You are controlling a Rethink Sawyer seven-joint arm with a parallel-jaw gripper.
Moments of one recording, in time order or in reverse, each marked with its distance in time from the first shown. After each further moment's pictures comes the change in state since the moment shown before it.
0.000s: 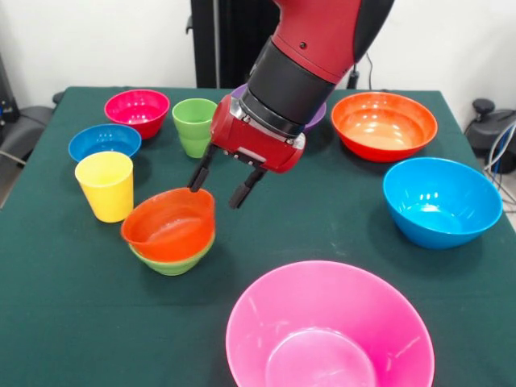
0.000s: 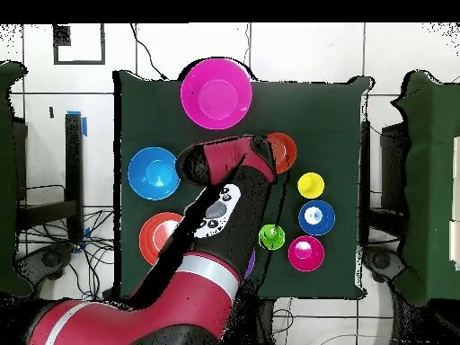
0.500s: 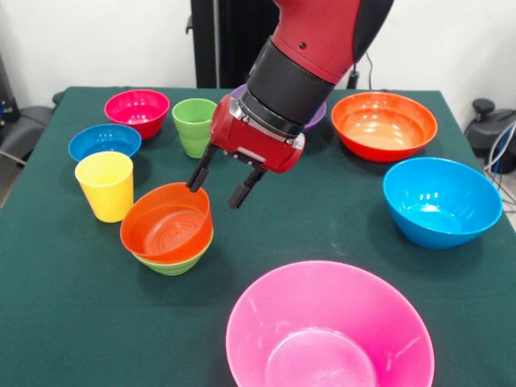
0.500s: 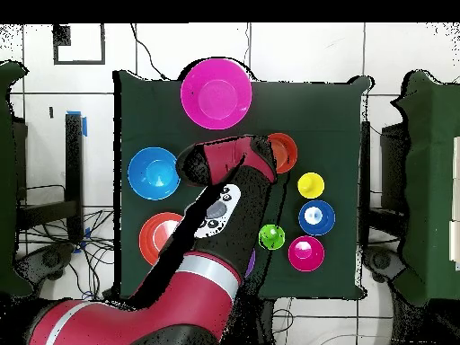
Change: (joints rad) arm -0.001 0.000 0.000 0.000 0.000 0.000 0.000
